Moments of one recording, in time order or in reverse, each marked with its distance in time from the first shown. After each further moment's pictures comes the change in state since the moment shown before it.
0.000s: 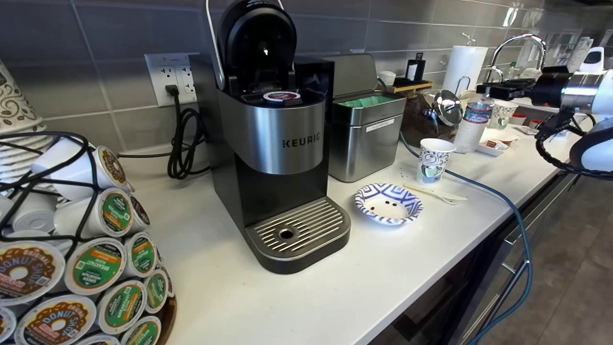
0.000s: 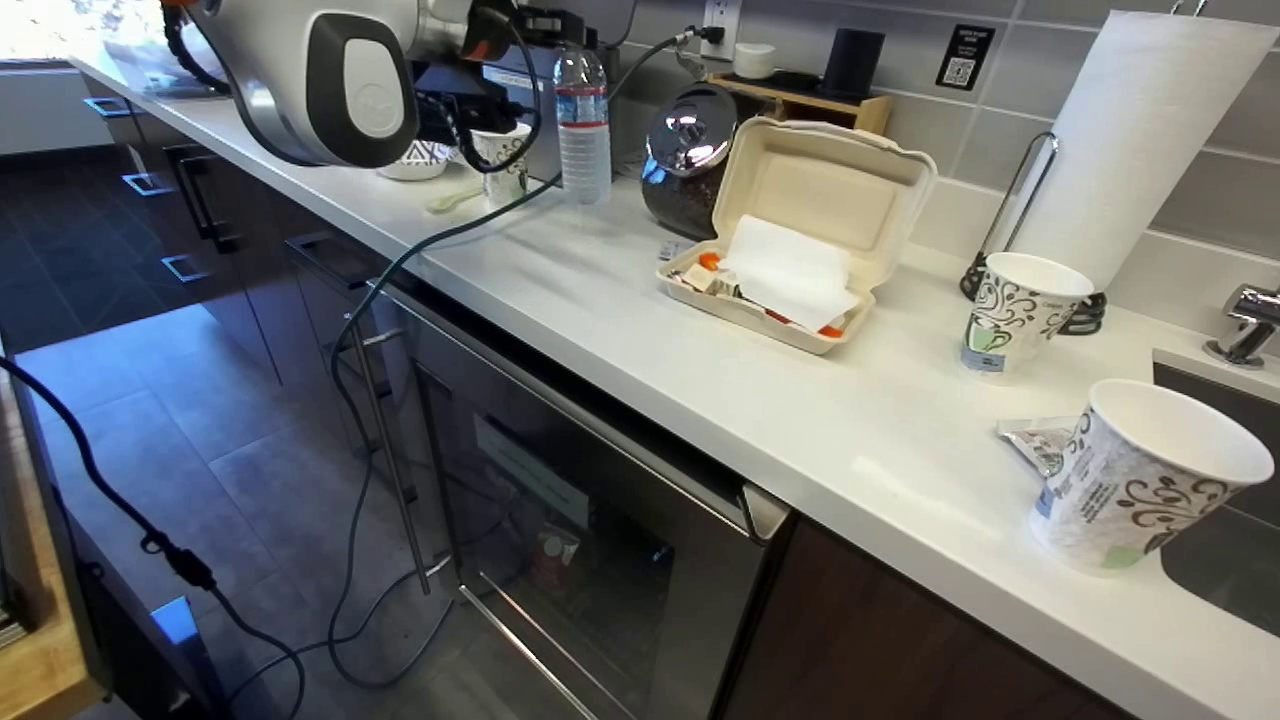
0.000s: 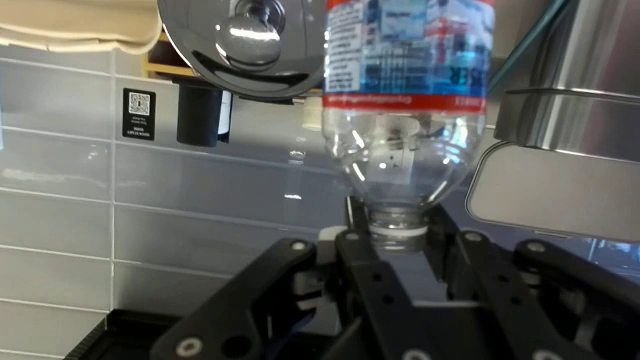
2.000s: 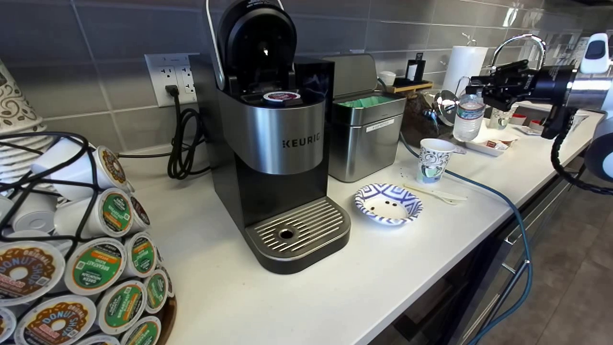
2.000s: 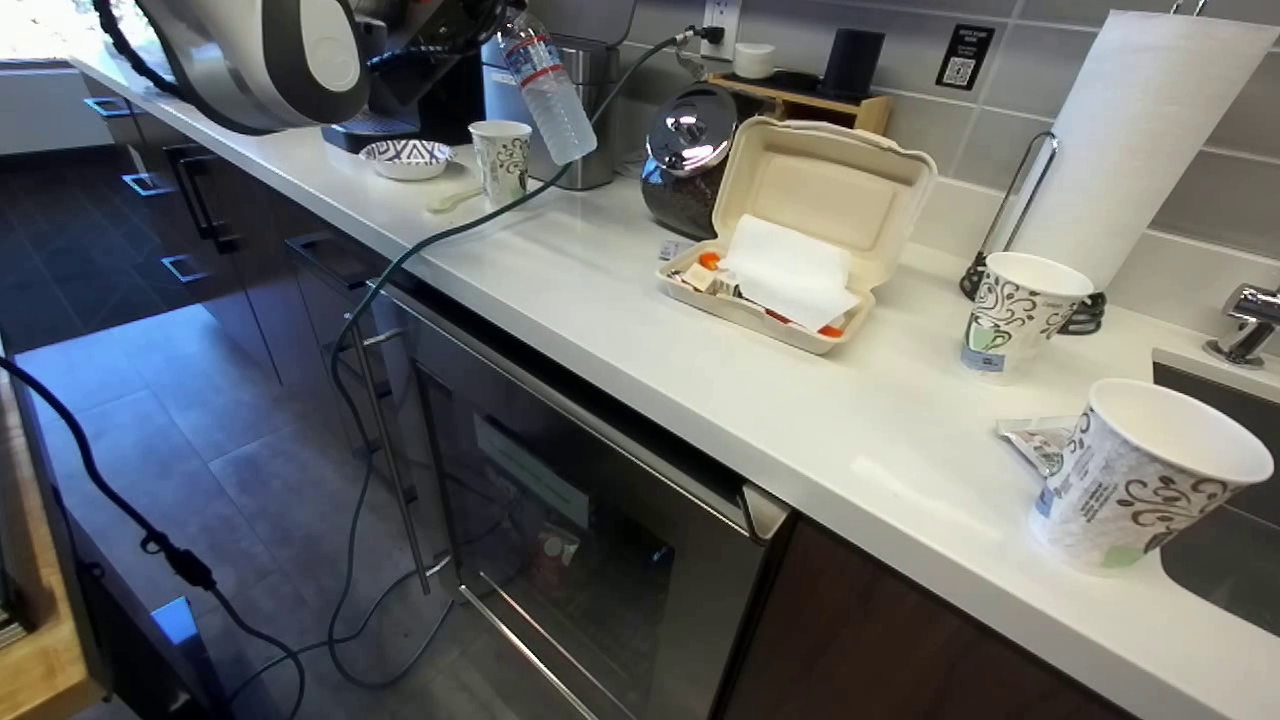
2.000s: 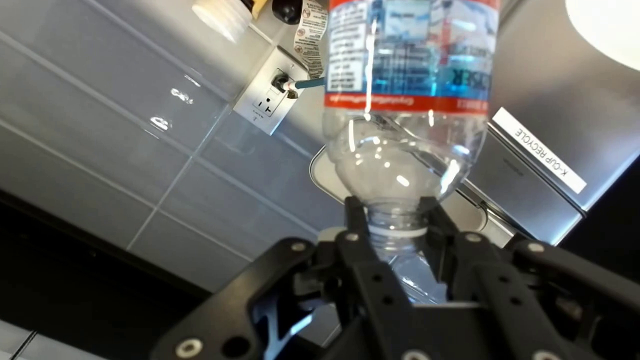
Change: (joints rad) arm 0.123 -0.114 -0.007 -0.113 -0.063 -0.003 -0.497
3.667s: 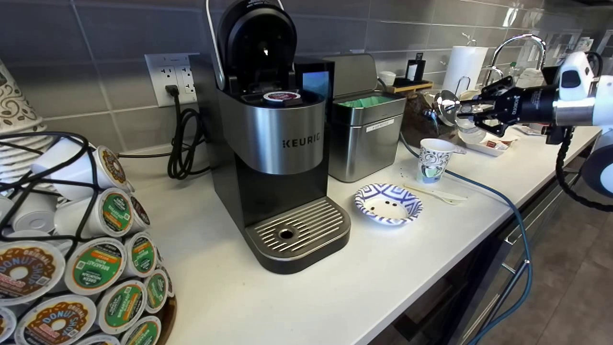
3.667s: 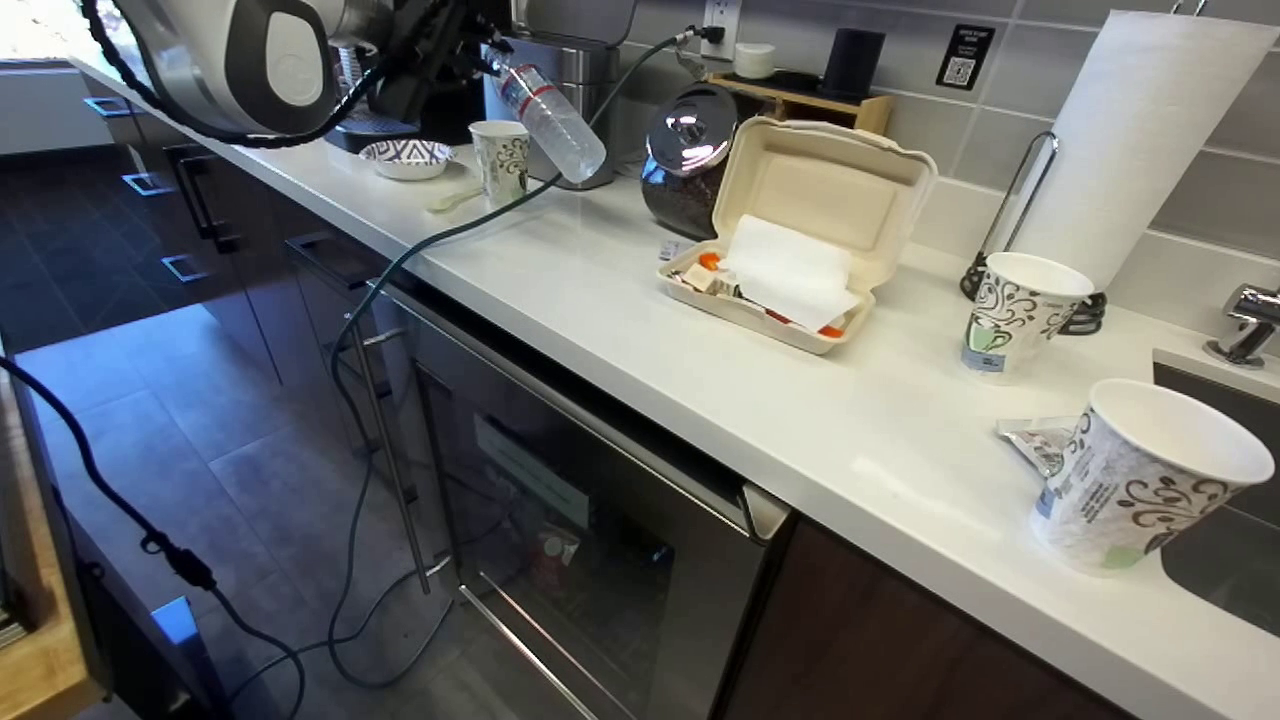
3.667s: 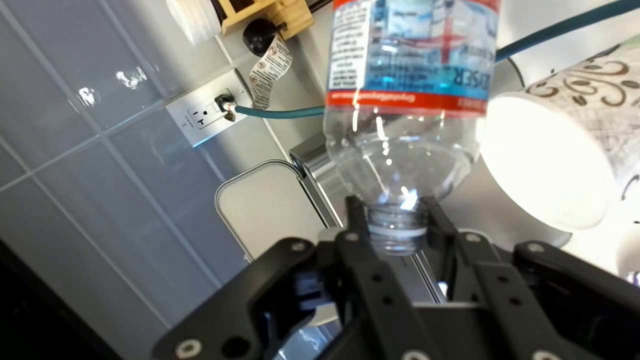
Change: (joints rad) arm 0.212 -0.005 -0.116 -0.078 0.169 -0.102 -0.479
